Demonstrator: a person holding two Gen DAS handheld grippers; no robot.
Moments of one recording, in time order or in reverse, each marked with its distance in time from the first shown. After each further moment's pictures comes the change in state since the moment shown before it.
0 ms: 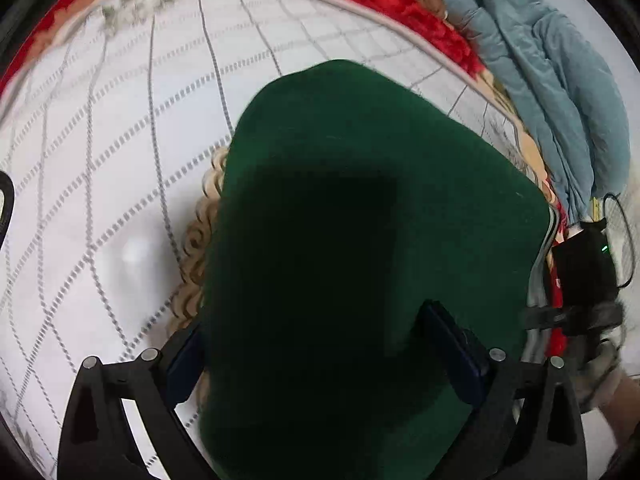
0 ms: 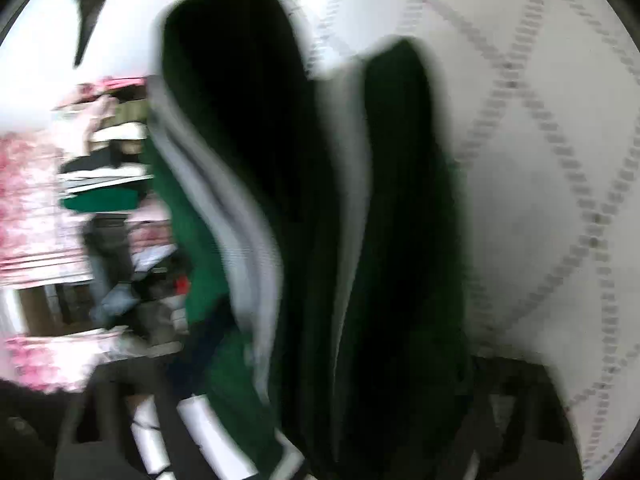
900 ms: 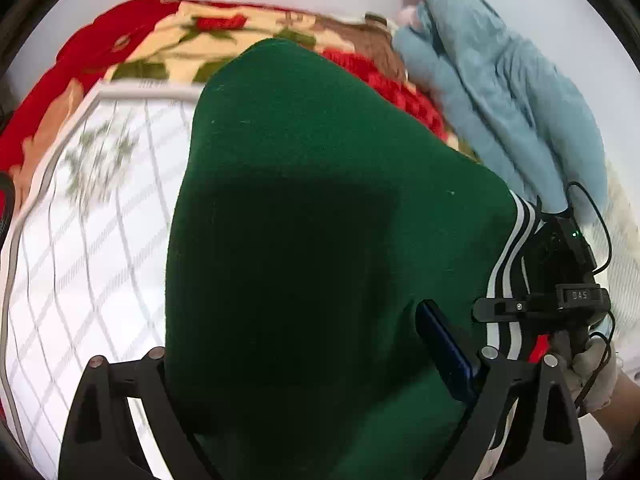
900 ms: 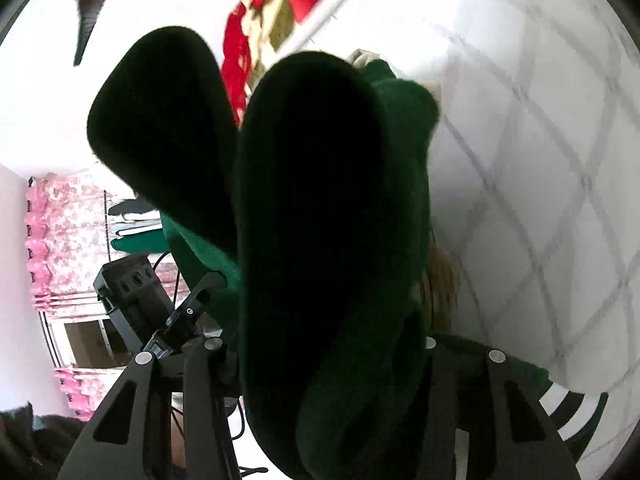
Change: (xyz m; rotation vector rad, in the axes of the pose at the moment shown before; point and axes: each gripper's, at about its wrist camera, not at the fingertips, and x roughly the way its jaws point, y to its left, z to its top) left arm -0.040 -0.044 0.143 0.112 -0.162 -0.036; right arm -0.028 0.102 0.084 0.039 -0.099 0.127
